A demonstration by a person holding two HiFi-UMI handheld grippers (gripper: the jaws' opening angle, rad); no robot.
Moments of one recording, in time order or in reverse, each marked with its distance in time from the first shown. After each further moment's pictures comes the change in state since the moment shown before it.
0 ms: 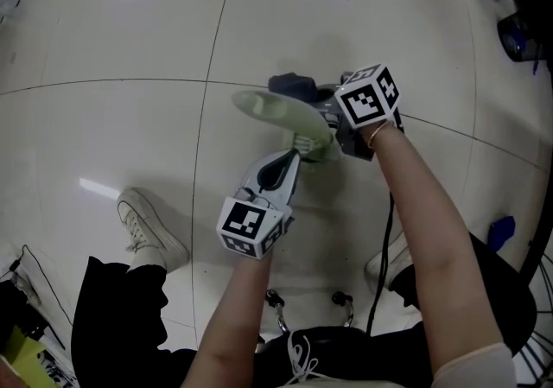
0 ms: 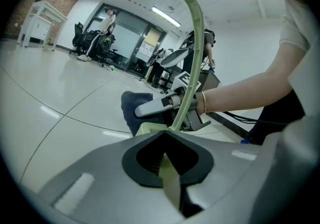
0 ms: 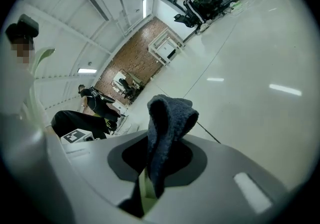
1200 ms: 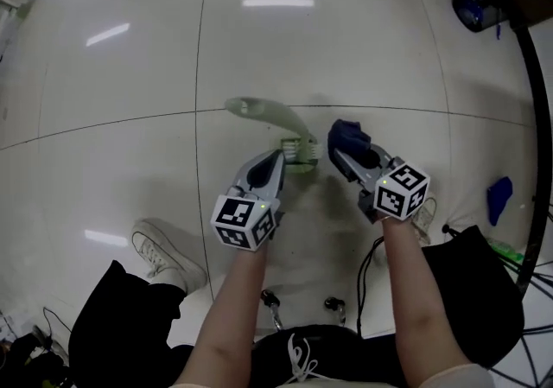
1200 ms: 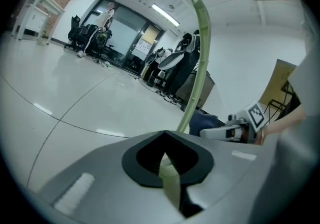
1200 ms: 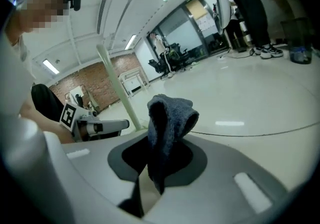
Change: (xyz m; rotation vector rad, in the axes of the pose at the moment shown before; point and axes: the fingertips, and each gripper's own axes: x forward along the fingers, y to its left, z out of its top) left arm -0.003 0.009 0.018 -0.010 0.022 -0.084; right arm -0.126 0.041 -0.091 -0.057 -0.498 -0.586
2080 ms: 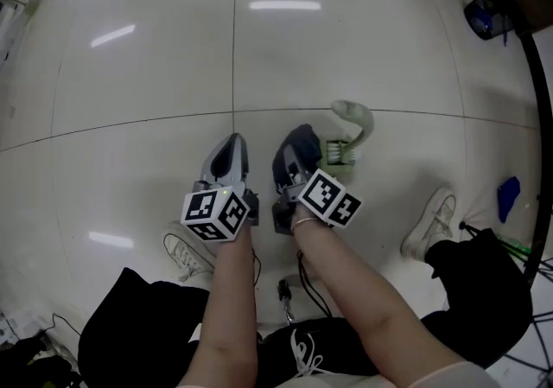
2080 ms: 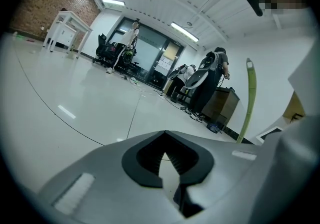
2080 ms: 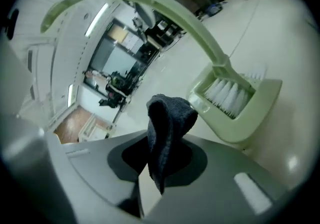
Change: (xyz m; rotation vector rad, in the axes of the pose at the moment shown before) left arm -0.101 0.145 0.081 -0.090 -0.173 0.230; right arm 0.154 0.106 -0.014 0.804 -0.272 -0.354
